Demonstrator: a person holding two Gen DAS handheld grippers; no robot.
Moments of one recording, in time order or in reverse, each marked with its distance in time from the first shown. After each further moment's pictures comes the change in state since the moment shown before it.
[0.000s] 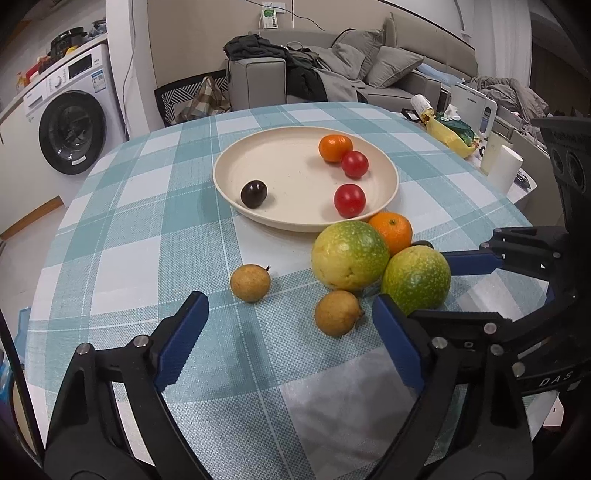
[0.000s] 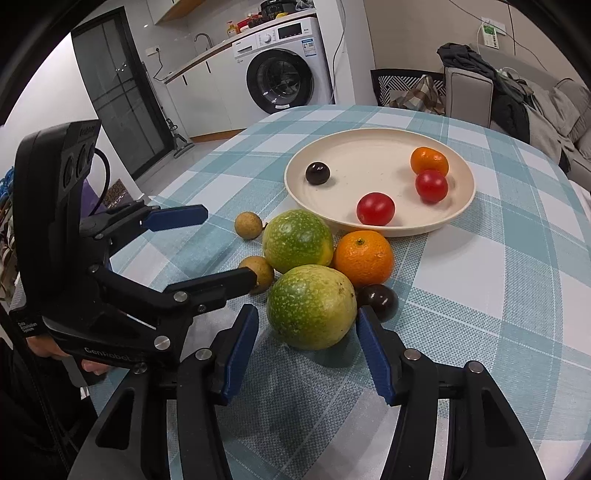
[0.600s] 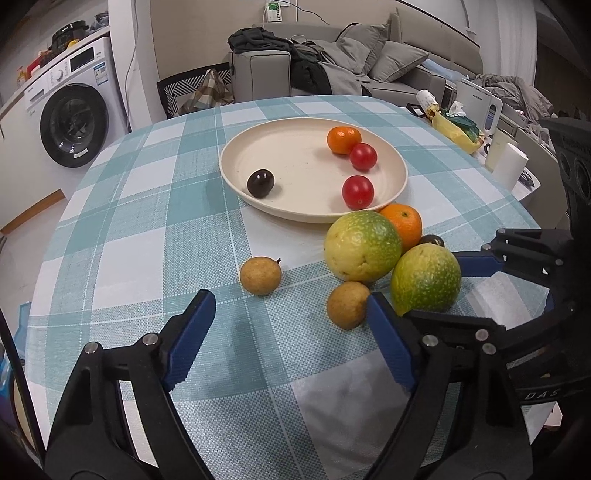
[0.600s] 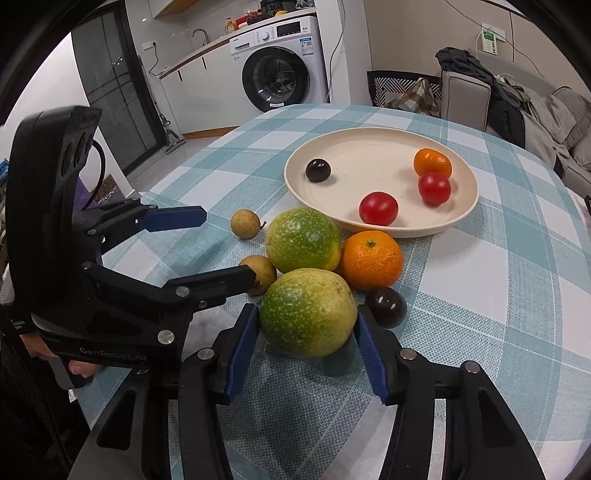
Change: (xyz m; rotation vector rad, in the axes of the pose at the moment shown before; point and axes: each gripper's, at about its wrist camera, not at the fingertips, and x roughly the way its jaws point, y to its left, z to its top) left arm 0.006 0.007 -0.001 -0.011 0.025 0.013; right arm 0.009 0.012 -0.001 -0.026 0.003 -0.051
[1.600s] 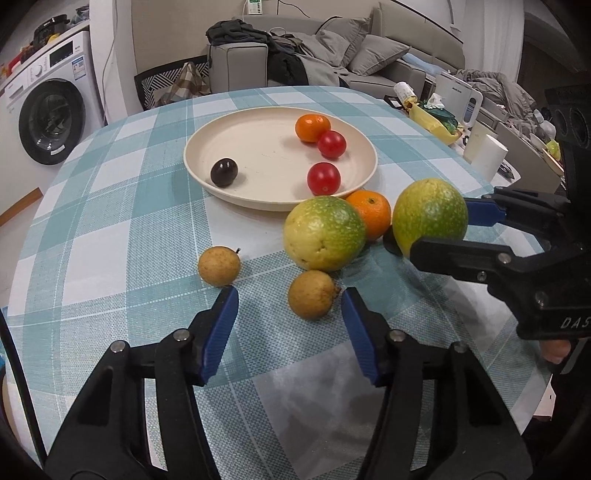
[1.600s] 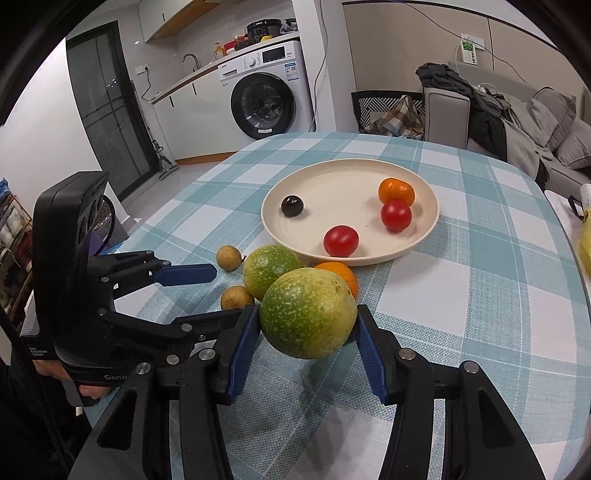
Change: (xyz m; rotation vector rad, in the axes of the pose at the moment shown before) left arm 0.007 -0.013 -0.004 0.018 0.034 -0.101; right arm -0.029 -0.022 0.008 0.046 -0.096 -0.020
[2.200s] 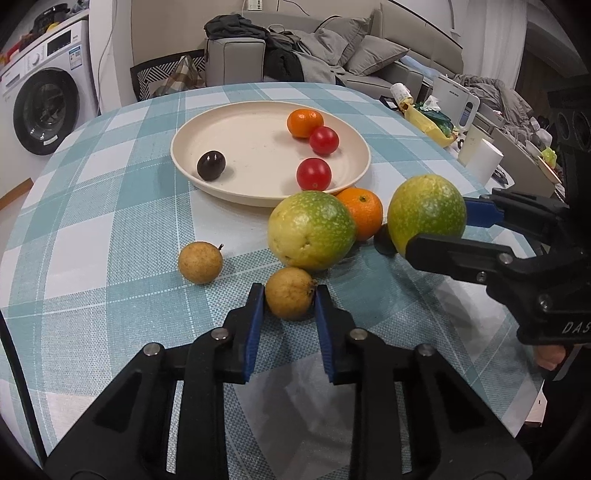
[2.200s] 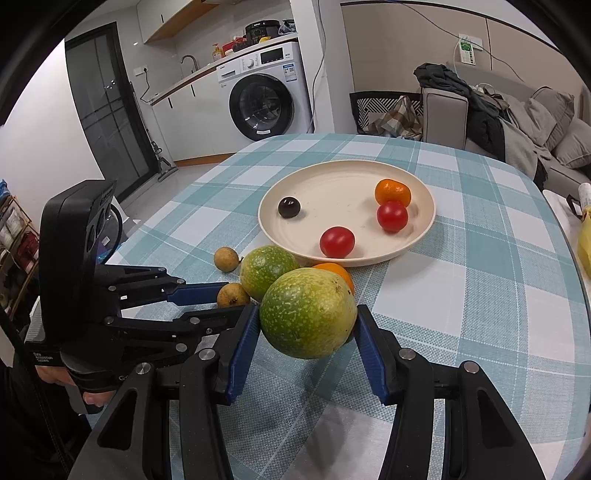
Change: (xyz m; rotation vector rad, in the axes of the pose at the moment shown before) left arm 0.008 -0.003 0.000 -0.031 0.007 -0.039; right arm -0.002 -0.003 -0.001 0.004 -0.006 -0.003
